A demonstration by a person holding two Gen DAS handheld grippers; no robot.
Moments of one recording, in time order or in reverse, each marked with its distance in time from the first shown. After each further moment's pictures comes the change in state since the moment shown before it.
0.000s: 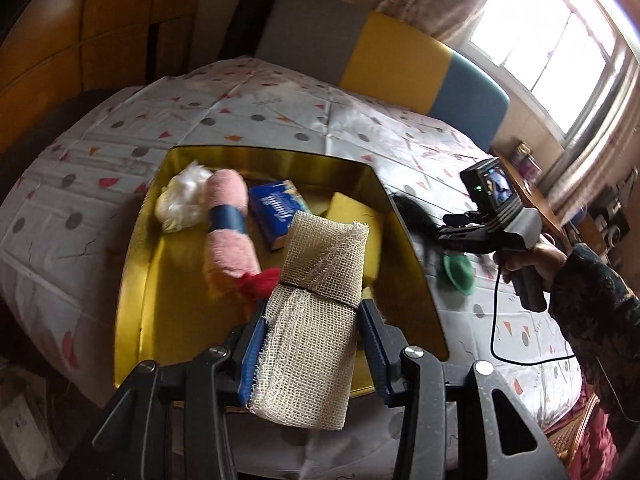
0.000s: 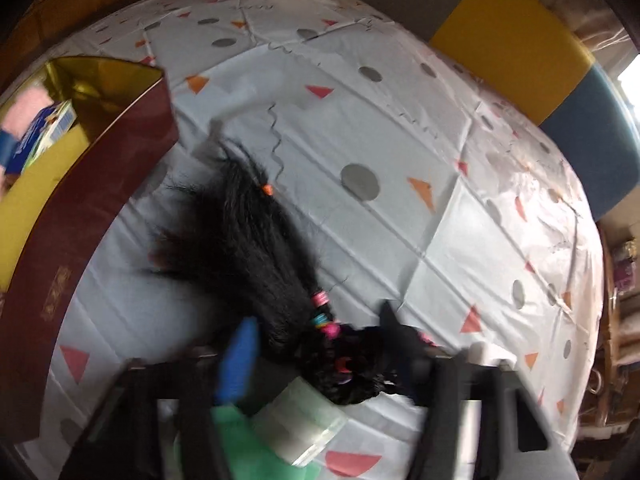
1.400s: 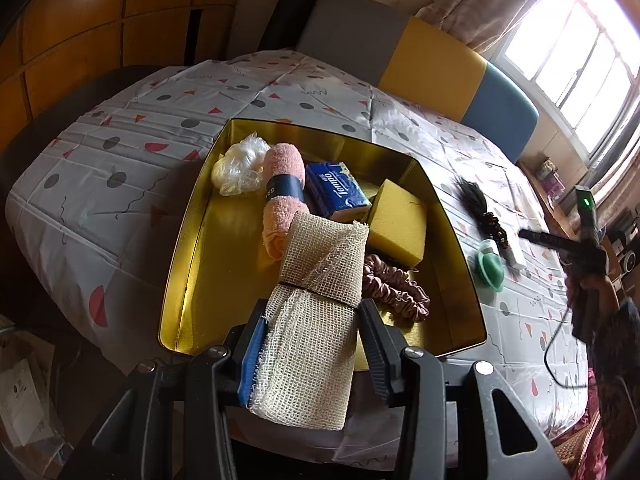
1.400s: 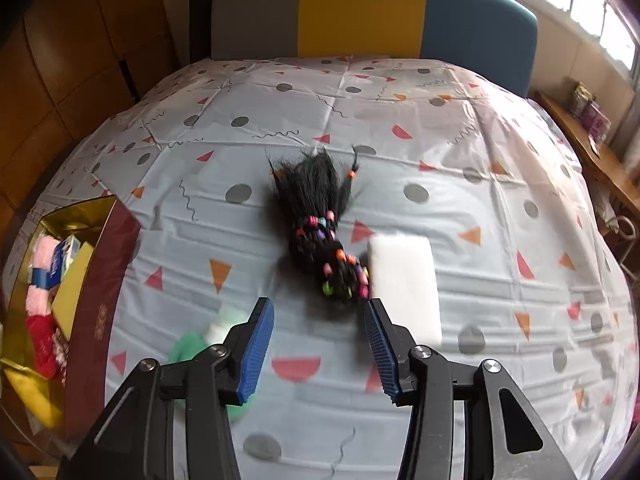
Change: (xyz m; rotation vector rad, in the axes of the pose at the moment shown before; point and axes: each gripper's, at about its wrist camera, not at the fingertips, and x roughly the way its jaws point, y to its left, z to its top) left arm -0.007 0.035 -0.025 -0.086 0.005 0.063; right arm -0.072 -0.089 -0.087 0.507 -0.135 0.073
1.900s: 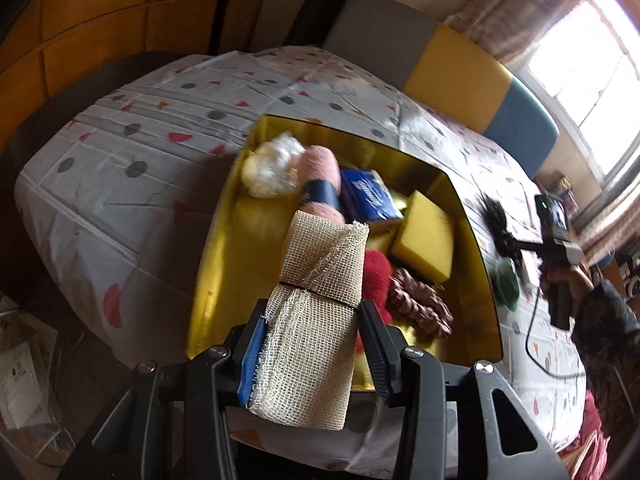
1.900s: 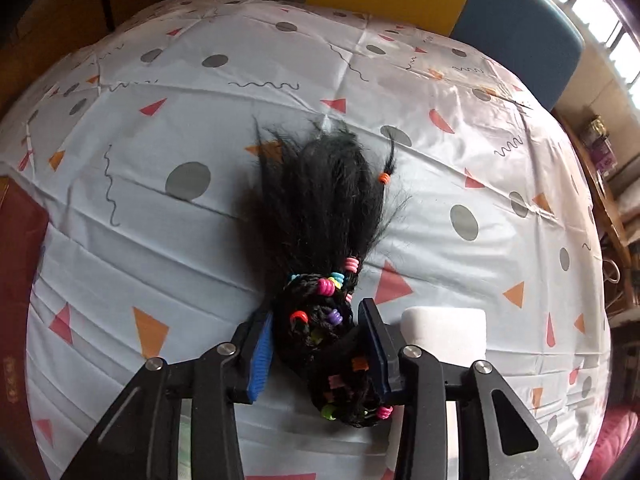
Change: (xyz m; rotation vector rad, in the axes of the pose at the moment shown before) left arm 0.003 0.028 0.011 -0.086 0.004 0.039; right arm 0.105 0.024 0.044 -0.137 0.157 -0.155
